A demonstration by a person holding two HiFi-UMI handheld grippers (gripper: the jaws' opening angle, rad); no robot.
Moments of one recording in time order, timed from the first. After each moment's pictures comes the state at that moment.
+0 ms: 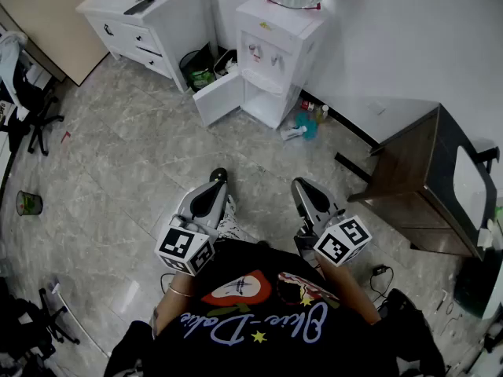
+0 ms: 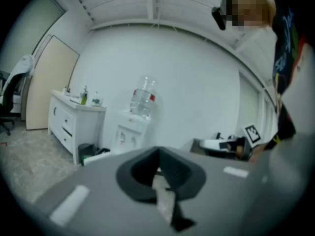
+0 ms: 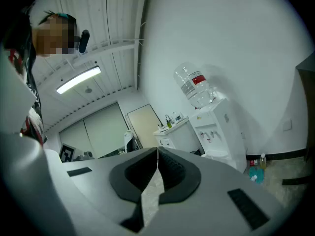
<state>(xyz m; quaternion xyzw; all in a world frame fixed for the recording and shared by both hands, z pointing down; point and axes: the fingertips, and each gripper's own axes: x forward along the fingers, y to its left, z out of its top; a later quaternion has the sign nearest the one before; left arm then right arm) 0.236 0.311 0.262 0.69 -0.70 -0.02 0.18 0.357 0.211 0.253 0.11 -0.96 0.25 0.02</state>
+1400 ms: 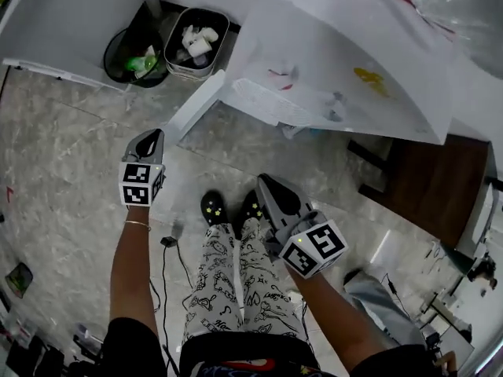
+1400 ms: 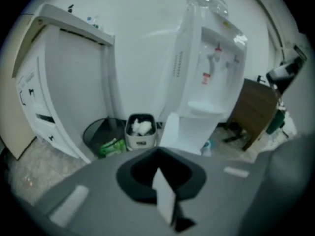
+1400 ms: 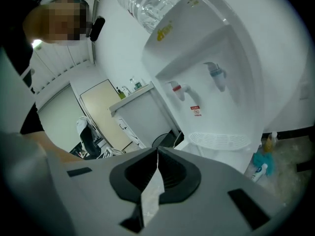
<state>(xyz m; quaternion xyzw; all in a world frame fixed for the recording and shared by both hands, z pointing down) -0.264 -0.033 0.712 0.68 -0.63 0.24 0.29 -0.038 -0.056 0.539 0.24 -0.90 0.34 0.16</state>
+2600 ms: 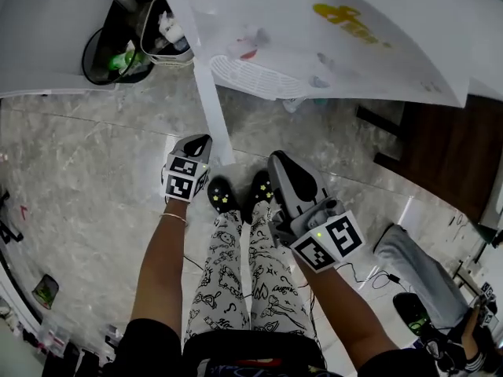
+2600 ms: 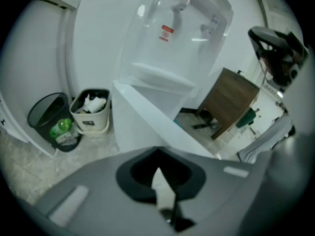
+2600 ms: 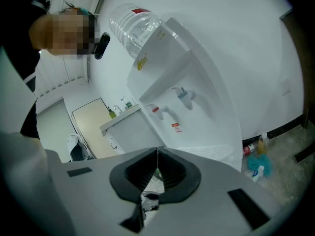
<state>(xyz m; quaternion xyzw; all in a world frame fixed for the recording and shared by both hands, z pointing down) -0.092 -0.044 0.789 0.75 -0.48 0.26 0.38 0.011 -0.091 0.536 0.32 -0.89 0.33 0.06</state>
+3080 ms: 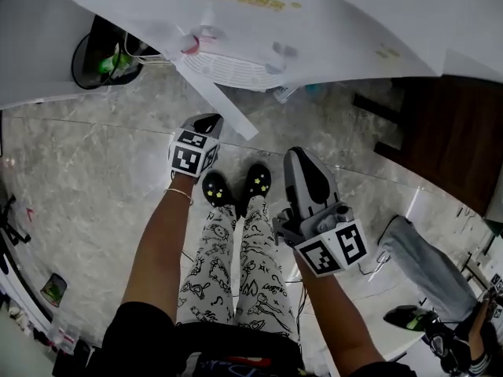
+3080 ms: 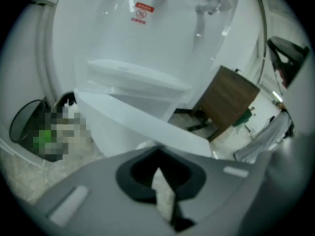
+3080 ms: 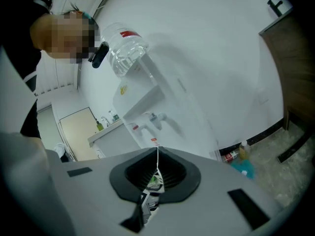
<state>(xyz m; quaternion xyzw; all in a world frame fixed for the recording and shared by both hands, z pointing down) -0.013 -0.113 0.789 0.76 -0.45 0.27 0.38 0.104 -0.119 0.525 0.40 -0.86 0.33 0.02</state>
